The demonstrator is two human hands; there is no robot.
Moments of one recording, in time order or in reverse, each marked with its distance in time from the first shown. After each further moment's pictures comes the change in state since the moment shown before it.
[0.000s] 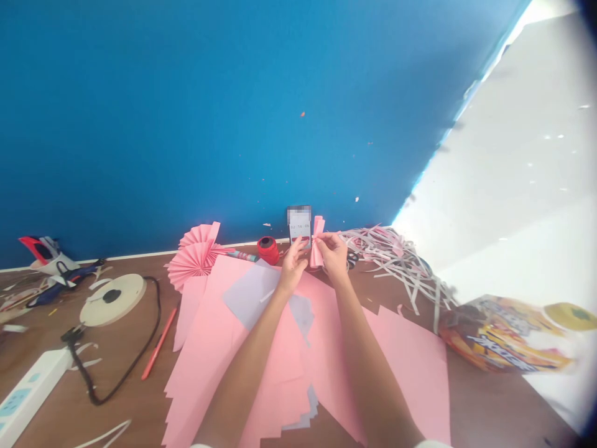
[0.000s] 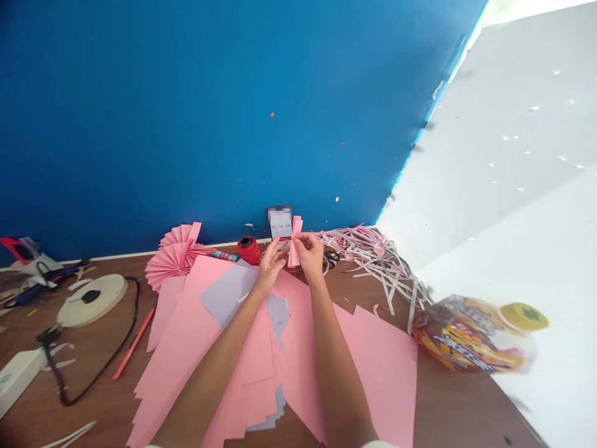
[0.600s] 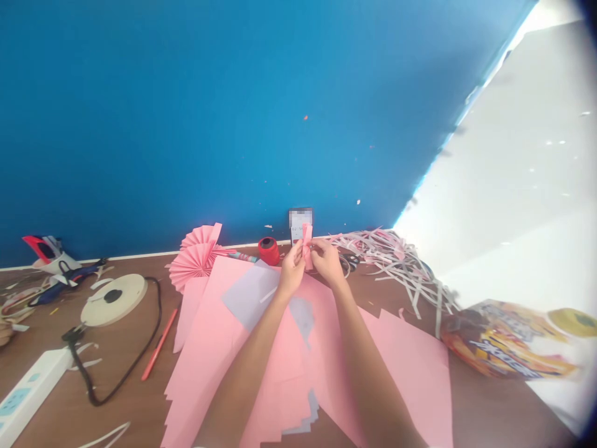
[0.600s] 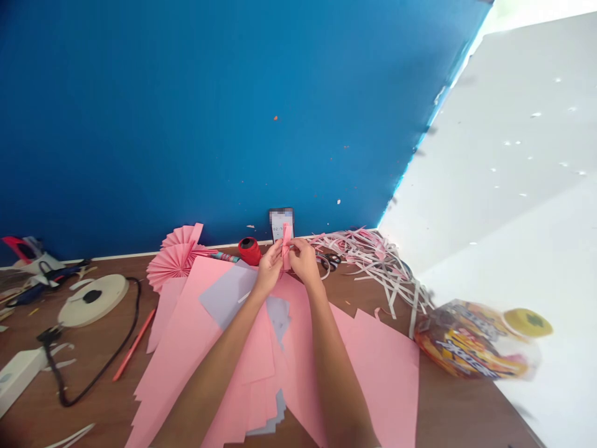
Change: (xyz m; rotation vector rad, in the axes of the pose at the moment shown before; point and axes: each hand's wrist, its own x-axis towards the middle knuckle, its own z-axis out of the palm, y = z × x) left_hand 0.007 0.000 0.001 0.048 0.087 -0.023; right_hand -0.002 -0.002 0.002 -0.434 -0.238 -0.199
